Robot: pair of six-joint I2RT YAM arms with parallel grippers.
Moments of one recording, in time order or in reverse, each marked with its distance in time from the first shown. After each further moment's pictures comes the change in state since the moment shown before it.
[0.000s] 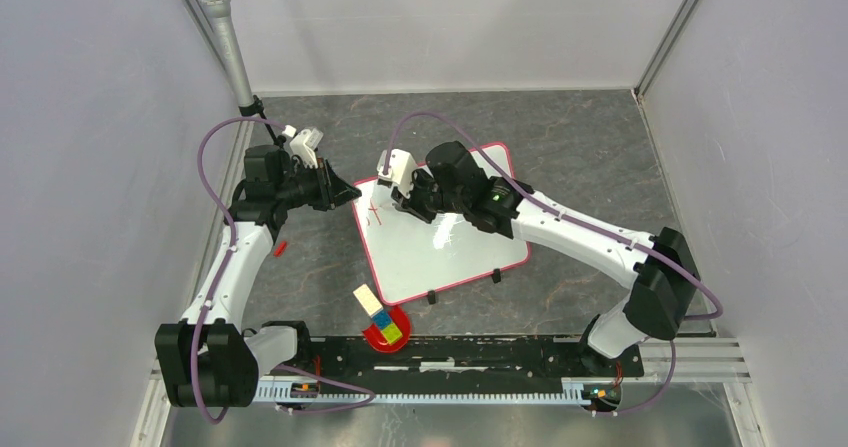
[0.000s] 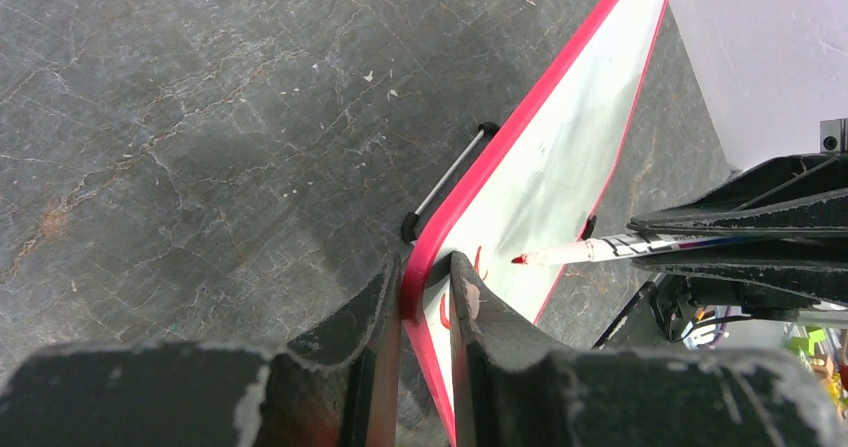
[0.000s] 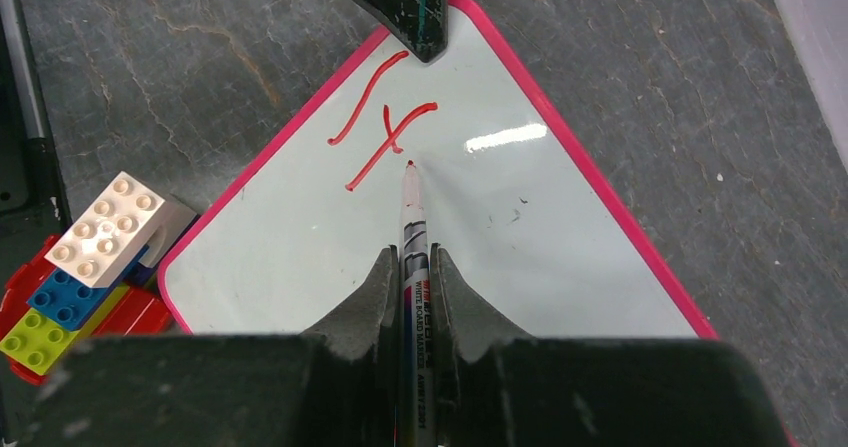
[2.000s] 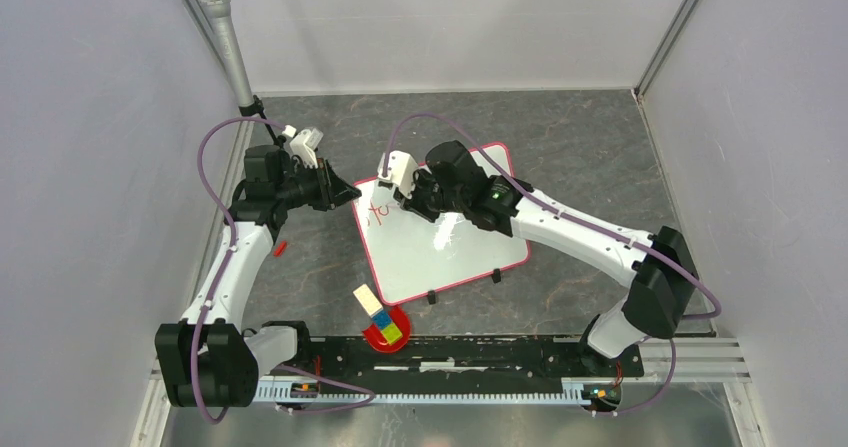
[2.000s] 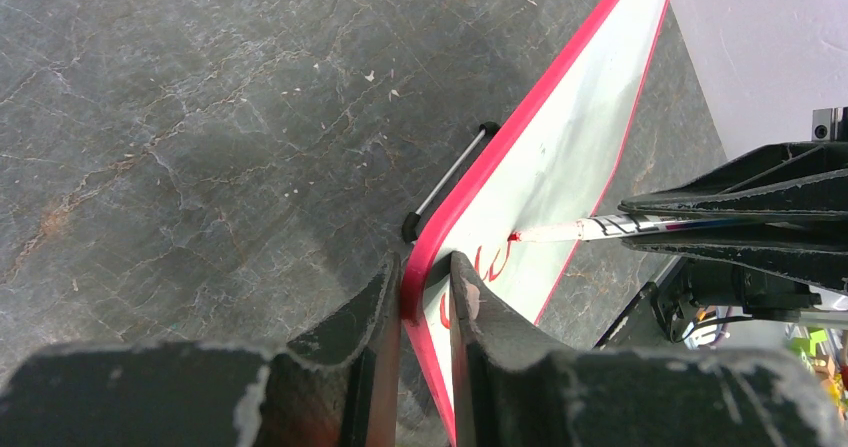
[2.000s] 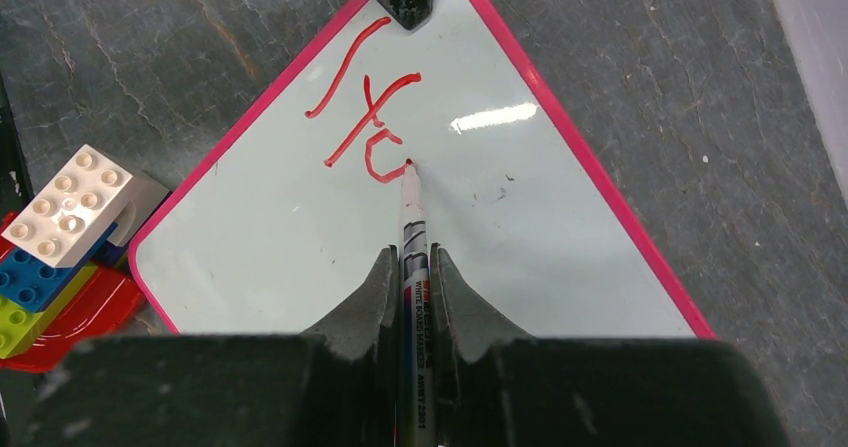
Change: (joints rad) left arm 0.000 0.000 0.000 0.000 -0.002 0.000; right arm -0.013 0.007 0.005 -0.041 0.038 -0.047
